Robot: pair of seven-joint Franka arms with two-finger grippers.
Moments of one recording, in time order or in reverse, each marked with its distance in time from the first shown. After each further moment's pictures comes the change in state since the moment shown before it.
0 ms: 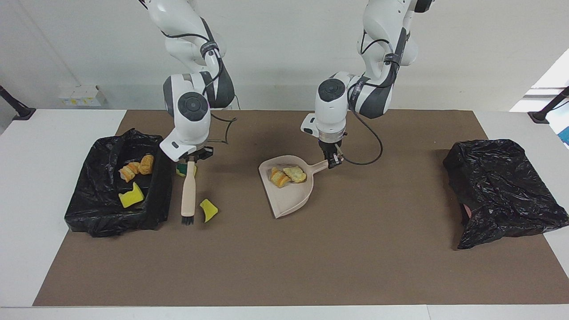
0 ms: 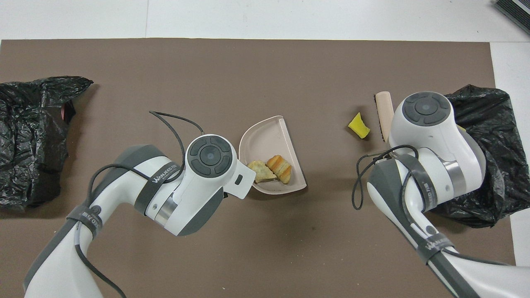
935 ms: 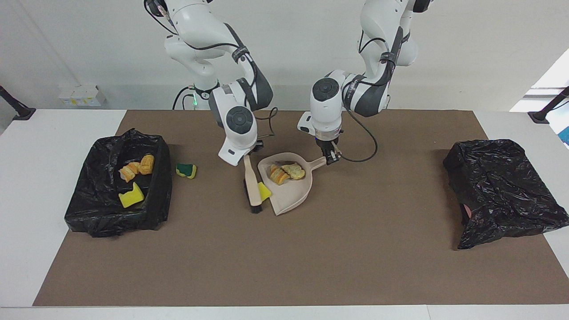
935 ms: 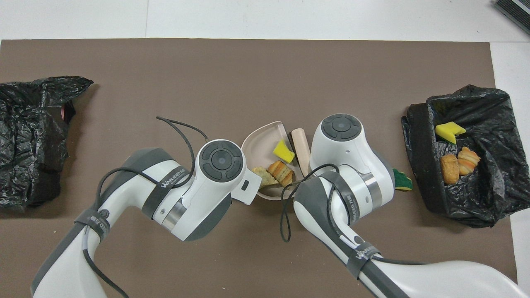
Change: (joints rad) left arm -0.034 -0.002 0.000 0.004 0.000 -0.062 -0.056; right arm 0.274 0.084 0.029 0.027 0.406 -0.044 -0.009
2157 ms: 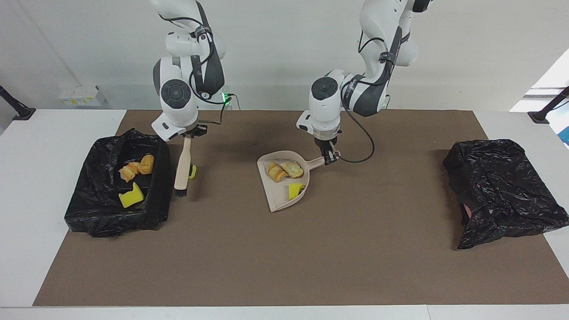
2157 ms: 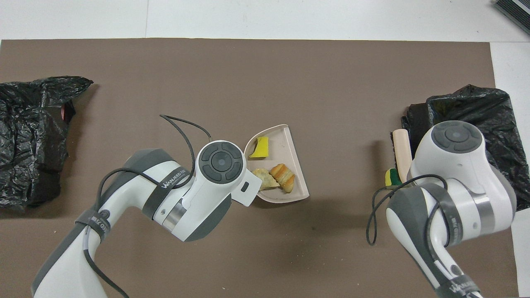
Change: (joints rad) left arm -0.002 0.000 0.004 -0.004 0.000 0.029 0.073; right arm -0.306 -0.334 -0.029 -0.270 -0.293 -0.082 -0.009
